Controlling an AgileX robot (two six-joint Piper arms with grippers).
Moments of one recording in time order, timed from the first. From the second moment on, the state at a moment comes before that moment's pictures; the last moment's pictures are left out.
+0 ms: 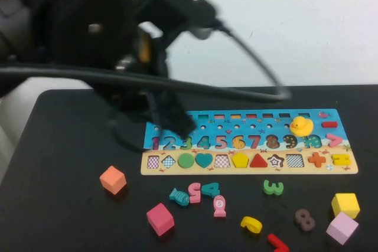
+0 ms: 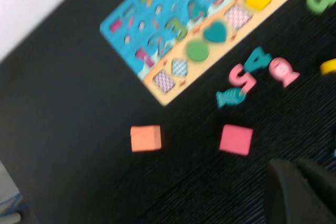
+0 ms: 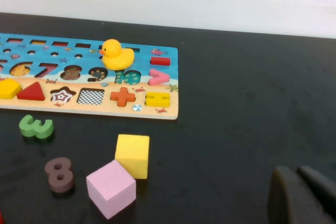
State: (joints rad) right arm -0.02 -0.01 0.03 -0.02 0.41 -0.06; left arm -0.81 1.47 -1.61 0.28 1.28 -0.11
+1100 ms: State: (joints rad) right arm -0.02 -0.01 0.03 -0.02 0.41 -0.06; left arm 0.00 0.13 0.00 0.12 0.04 -0.19
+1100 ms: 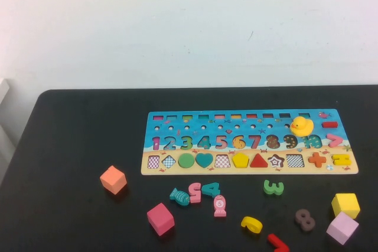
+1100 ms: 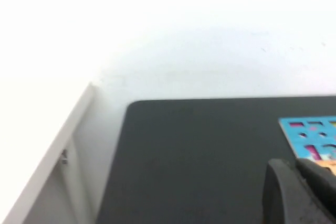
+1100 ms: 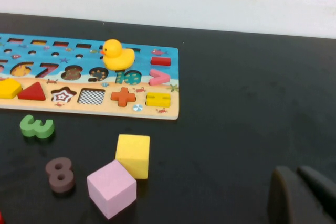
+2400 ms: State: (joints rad) right arm -0.02 -0.01 0.03 -0.02 0.41 -0.06; left arm -0.02 -0.01 0.02 -0.09 0.35 0.15
